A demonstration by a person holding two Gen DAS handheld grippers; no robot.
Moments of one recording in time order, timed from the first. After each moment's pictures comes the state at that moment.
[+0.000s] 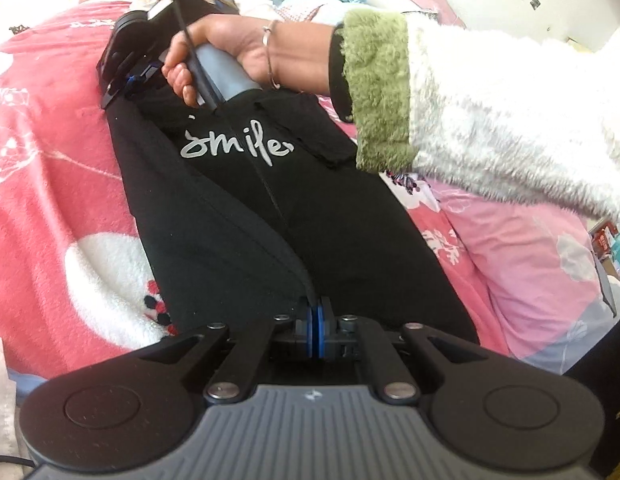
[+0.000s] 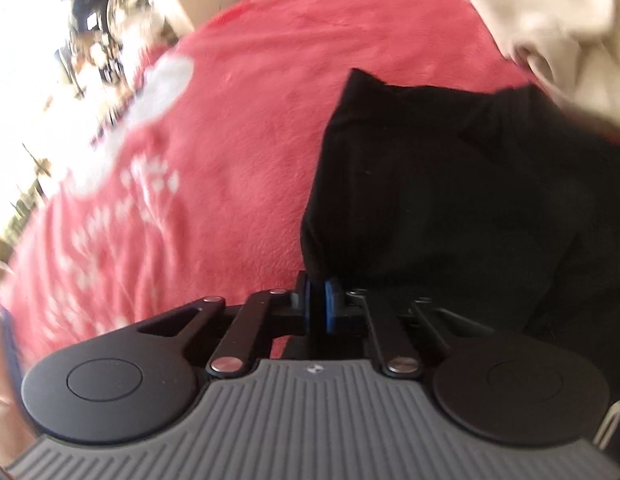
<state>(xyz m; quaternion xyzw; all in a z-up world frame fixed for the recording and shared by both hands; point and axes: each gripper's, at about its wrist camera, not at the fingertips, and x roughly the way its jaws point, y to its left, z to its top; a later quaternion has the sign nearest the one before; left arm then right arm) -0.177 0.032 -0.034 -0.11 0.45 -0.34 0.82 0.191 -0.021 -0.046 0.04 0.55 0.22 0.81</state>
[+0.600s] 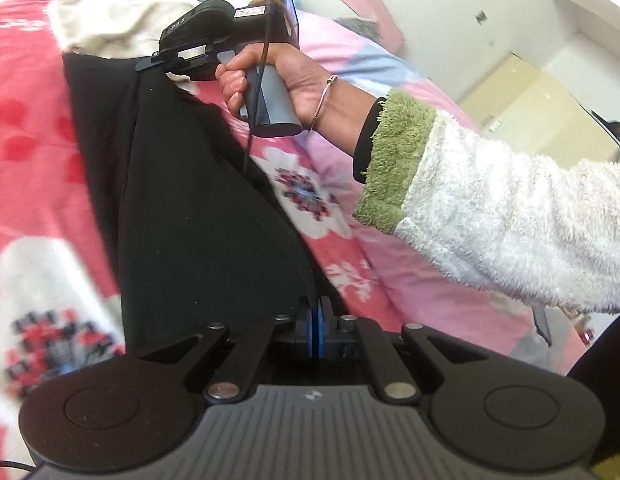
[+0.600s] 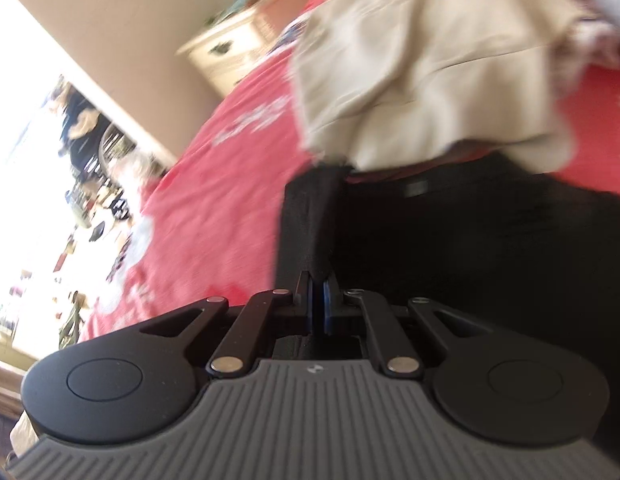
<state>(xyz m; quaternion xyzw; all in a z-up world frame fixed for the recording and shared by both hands) -0.144 -0.046 -0.018 -0.16 0.43 -0.45 0.77 0.172 -0.230 0.014 0.19 0.45 0.16 0.85</state>
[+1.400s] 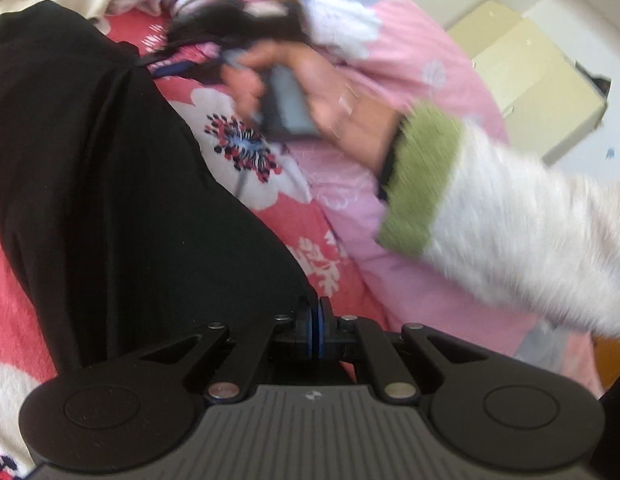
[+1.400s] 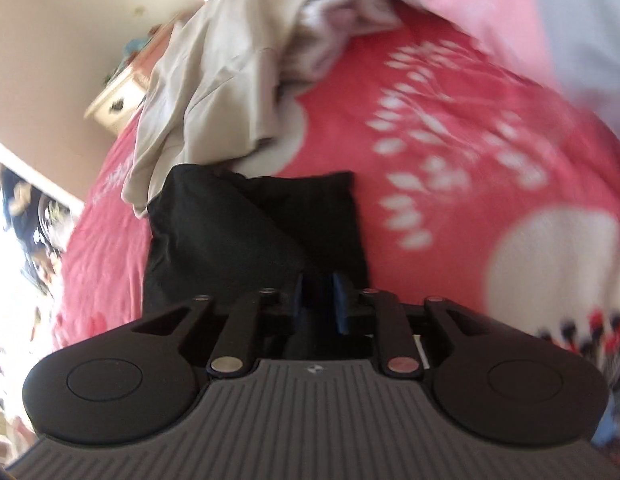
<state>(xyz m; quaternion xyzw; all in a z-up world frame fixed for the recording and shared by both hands) -0.093 -0.100 -0.036 -0.13 0.47 -0.51 0.71 0.136 -0.408 -0.041 0.27 0.45 0.05 0.85</state>
